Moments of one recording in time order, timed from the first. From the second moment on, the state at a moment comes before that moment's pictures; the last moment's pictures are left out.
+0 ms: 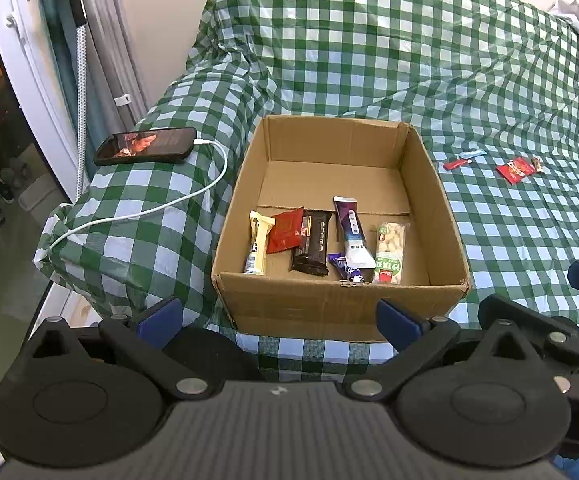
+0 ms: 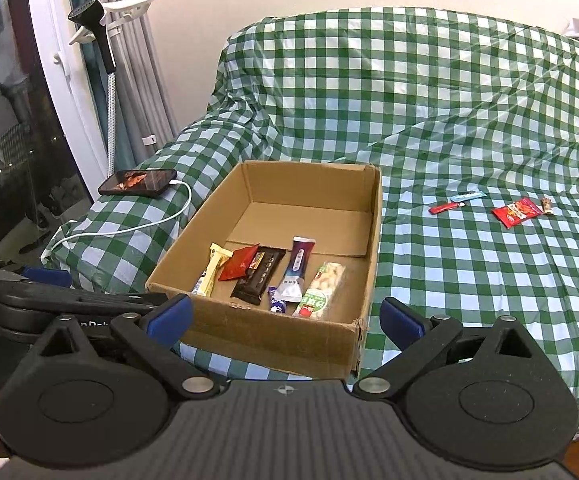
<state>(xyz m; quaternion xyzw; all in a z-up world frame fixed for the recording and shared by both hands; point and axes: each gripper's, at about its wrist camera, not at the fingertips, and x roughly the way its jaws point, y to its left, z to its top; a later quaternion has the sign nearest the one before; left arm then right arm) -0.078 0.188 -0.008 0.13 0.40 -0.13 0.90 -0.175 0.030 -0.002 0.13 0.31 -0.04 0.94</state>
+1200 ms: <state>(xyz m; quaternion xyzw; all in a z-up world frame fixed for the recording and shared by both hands) -0.065 0.158 -0.022 0.17 0.42 -0.13 0.88 -0.167 0.004 -0.023 0.15 0.33 -0.04 0.93</state>
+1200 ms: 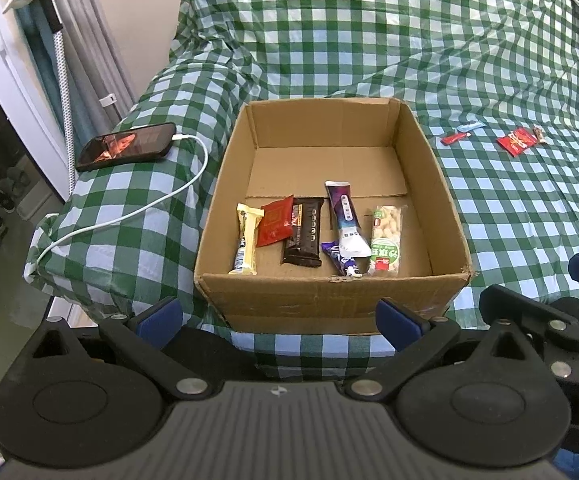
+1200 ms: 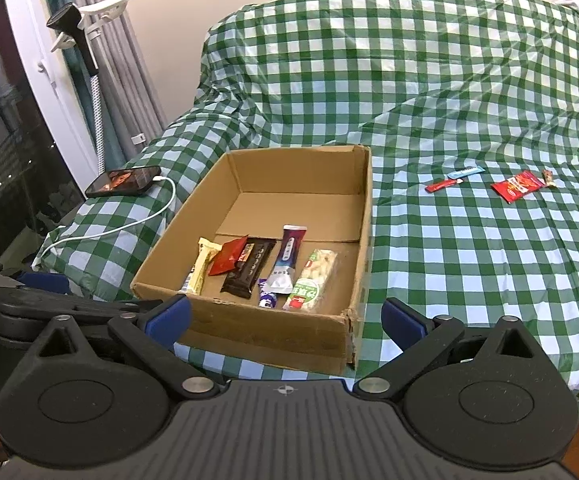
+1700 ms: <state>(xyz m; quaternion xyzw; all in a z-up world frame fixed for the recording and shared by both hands) -0.047 0.123 -0.016 0.18 0.41 -0.14 0.88 -0.164 -0.038 -0.034 0.19 0.34 -0.07 0.92</state>
